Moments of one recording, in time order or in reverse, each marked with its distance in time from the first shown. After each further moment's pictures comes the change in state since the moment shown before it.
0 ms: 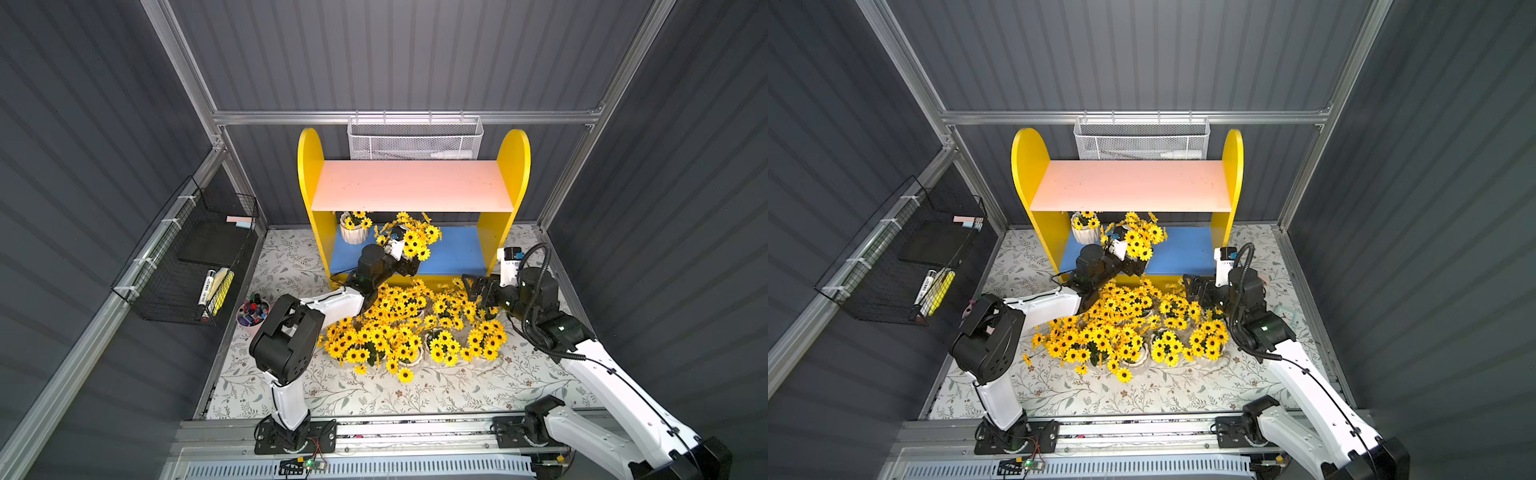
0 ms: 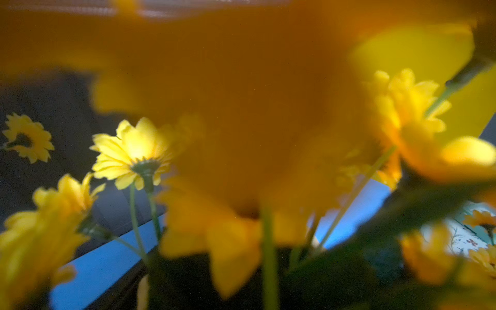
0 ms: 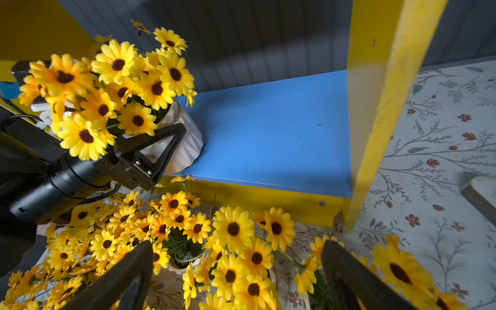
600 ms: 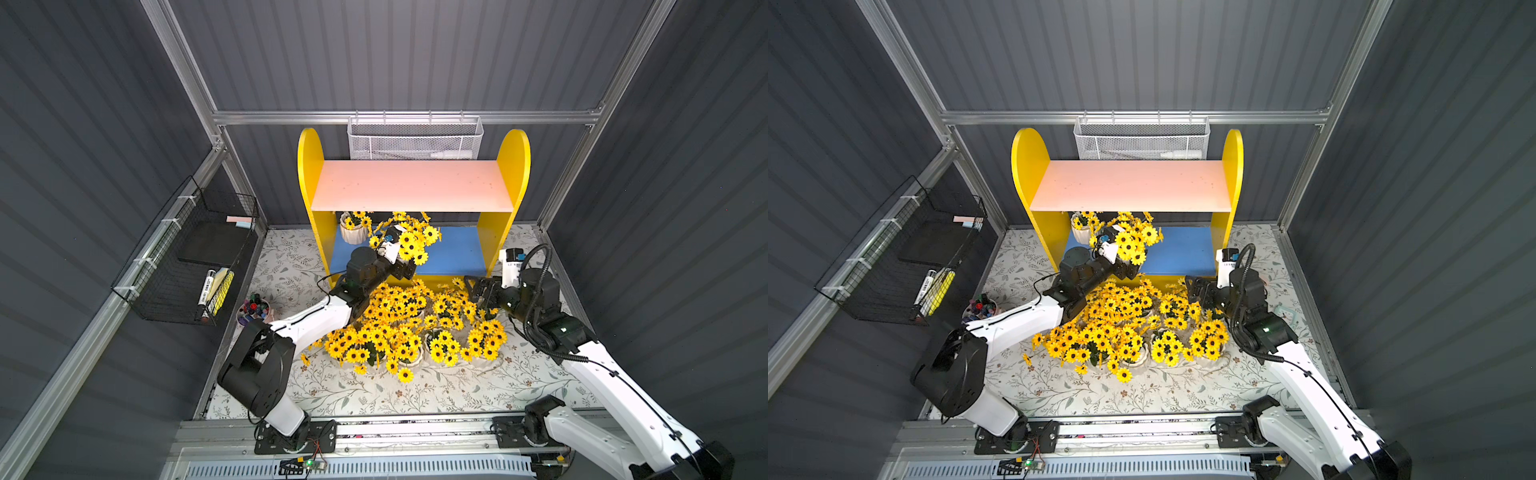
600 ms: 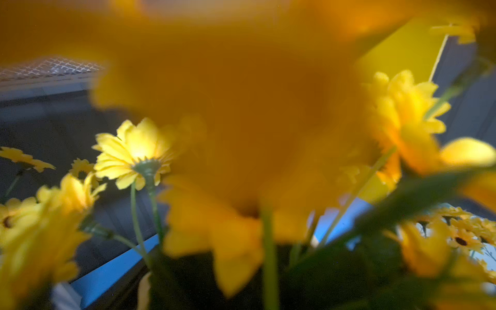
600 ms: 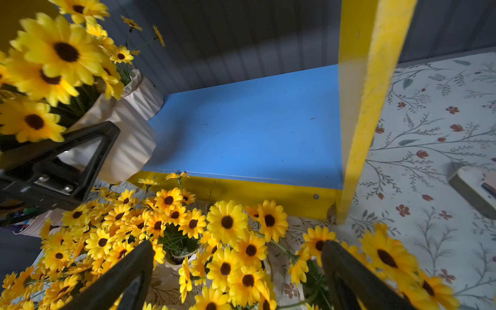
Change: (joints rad) left arm -0.037 -0.255 -0.105 -0.118 -0.026 0.032; right arm -0.004 -0.011 0.007 -0.047 0.015 0.007
